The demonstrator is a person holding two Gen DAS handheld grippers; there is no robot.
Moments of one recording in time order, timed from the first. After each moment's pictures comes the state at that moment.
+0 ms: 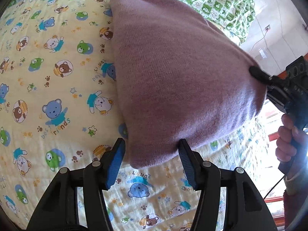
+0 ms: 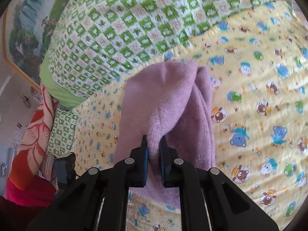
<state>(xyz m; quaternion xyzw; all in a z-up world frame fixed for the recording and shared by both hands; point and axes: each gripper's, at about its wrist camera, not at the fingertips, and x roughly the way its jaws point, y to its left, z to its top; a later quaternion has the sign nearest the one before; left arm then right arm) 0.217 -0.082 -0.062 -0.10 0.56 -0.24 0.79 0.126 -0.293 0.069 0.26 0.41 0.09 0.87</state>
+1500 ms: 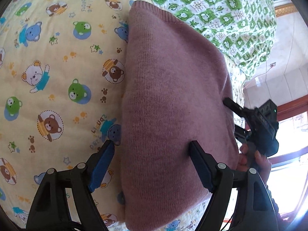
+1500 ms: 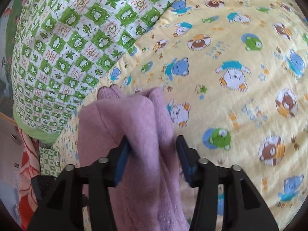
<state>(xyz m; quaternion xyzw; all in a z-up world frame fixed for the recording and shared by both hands) 0.333 -0.085 -0.070 -0.23 0.57 -0.23 0.75 0.221 -0.356 -0.008 0.36 0.43 0.00 0.83</state>
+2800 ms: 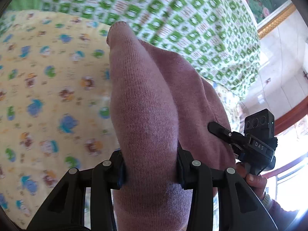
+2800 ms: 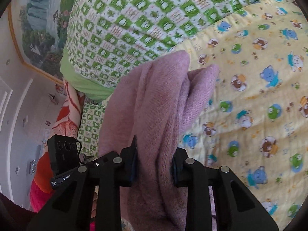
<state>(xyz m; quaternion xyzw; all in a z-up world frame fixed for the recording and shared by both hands) 0.257 0.028 0.011 -0.23 0.47 -0.17 0.83 0.199 -0.191 0.034 0.33 0.43 0.22 0.81</state>
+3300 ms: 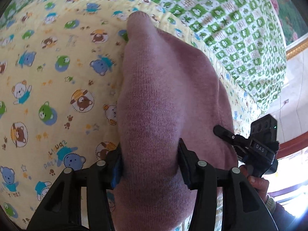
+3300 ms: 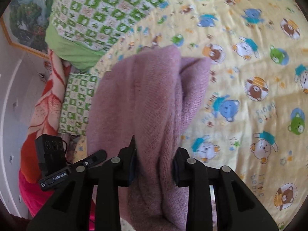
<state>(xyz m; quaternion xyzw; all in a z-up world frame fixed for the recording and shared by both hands) 0.221 0.122 -0.060 -0.28 0.50 -0.10 0.81 0.232 -0.100 -0.037 0.29 0.51 0.22 0.78</state>
